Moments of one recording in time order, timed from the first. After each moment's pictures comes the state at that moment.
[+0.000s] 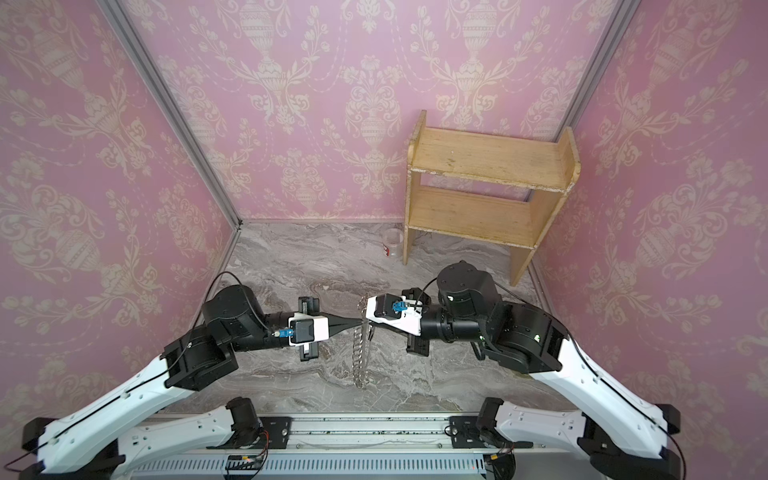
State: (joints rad) left arm -0.97 0.88 1.07 -0.24 0.44 0.51; right arm 0.98 1.01 1.45 -0.85 -0.29 -0.42
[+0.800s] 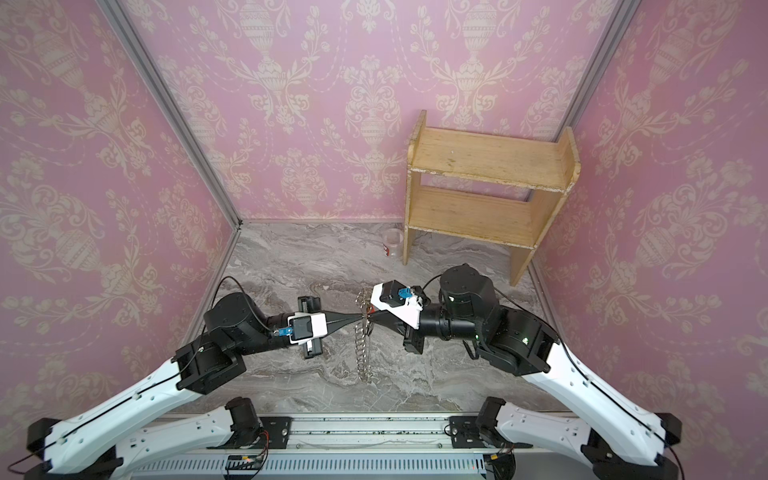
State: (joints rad) left arm -0.97 0.85 0.96 -0.06 0.40 0.45; right arm 0.92 0.97 1.29 -0.66 -0.37 -0.25
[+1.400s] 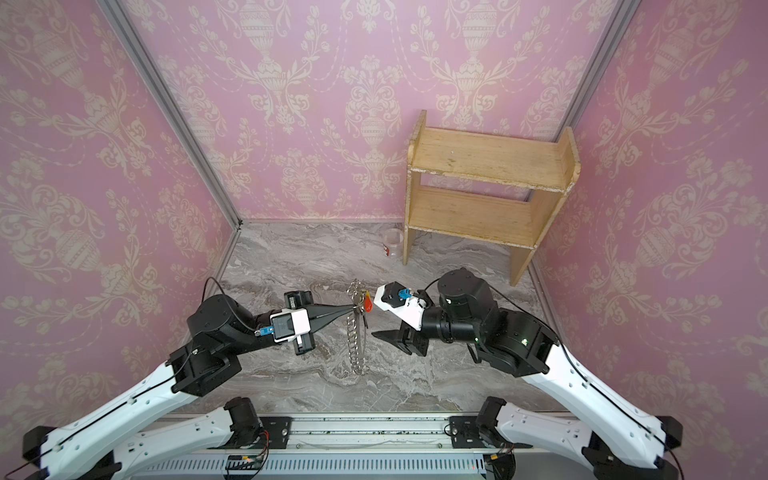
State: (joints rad) left arm -0.93 0.81 0.94 0.06 0.41 0.43; right arm 0.89 0.92 1.27 -0.76 -0.29 -0.25
